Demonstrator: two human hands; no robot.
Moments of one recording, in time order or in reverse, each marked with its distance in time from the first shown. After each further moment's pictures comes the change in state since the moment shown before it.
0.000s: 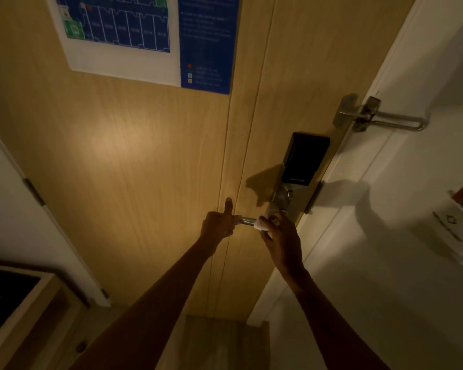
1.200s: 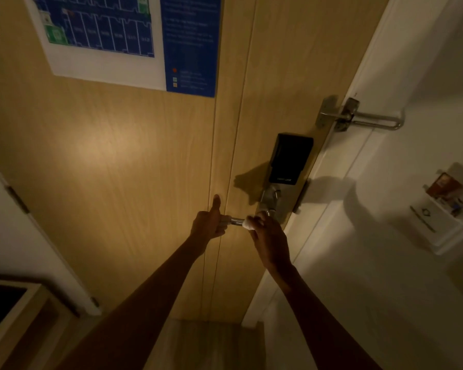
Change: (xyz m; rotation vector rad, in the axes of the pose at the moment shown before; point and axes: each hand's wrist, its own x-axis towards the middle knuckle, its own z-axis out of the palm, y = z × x) left_hand -0.009 0.022 0.001 -0.093 0.005 -0.122; right_hand 0.004 -0.015 -0.012 -0.026 -0.073 -0.027
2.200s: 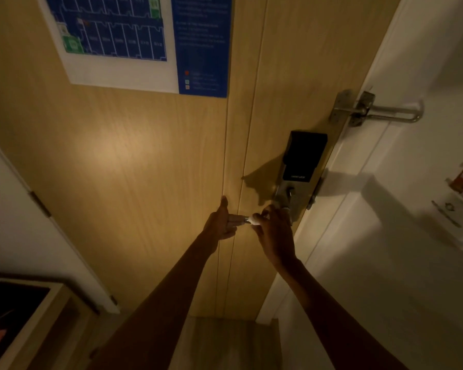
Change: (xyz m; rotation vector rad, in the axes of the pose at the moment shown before) left_hand -0.008 0.008 -0.013 0.079 -0.123 -0.099; right_hand 0.016 -0.025 0.008 -0.069 -0.005 0.099
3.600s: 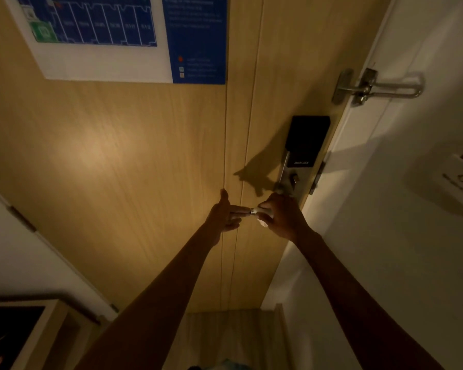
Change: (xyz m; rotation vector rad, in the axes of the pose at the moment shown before) left_hand 0.019 -0.003 -0.021 0.086 -0.205 0.044; right_hand 0.025 0.014 -0.006 0.004 -0.218 -0.049
